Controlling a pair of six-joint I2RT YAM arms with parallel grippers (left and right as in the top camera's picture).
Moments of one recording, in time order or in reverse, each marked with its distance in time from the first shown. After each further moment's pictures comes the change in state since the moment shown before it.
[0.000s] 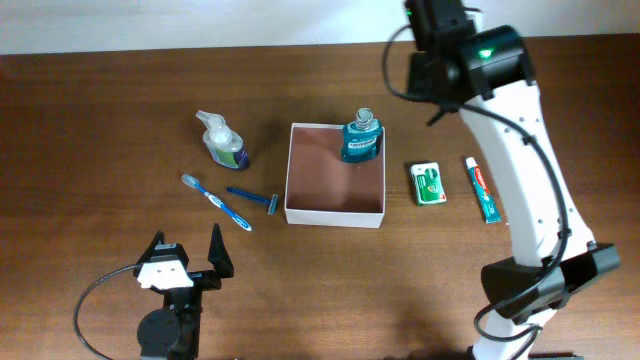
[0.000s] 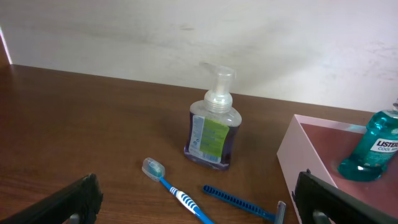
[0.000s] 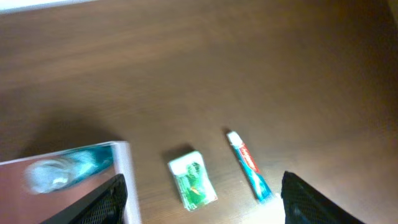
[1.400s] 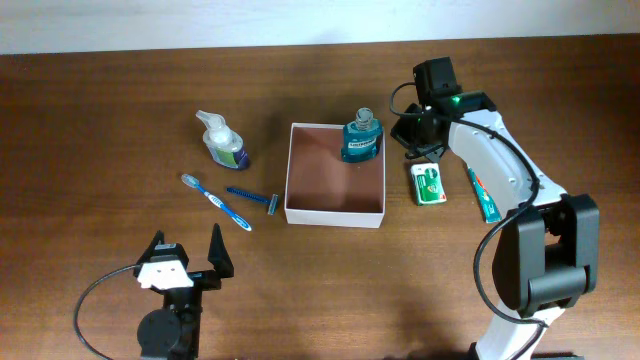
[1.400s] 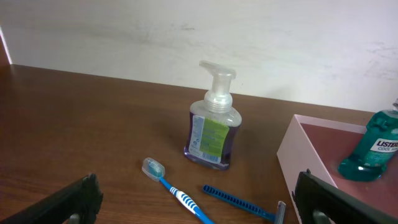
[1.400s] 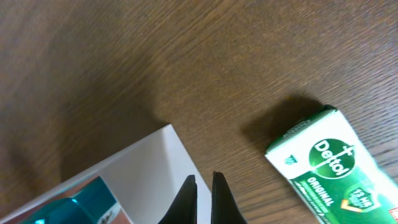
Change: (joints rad) left arm 0.000 0.000 0.000 0.000 0.000 0.000; right arm -0.107 0.005 -0.728 0.673 -0.476 0.394
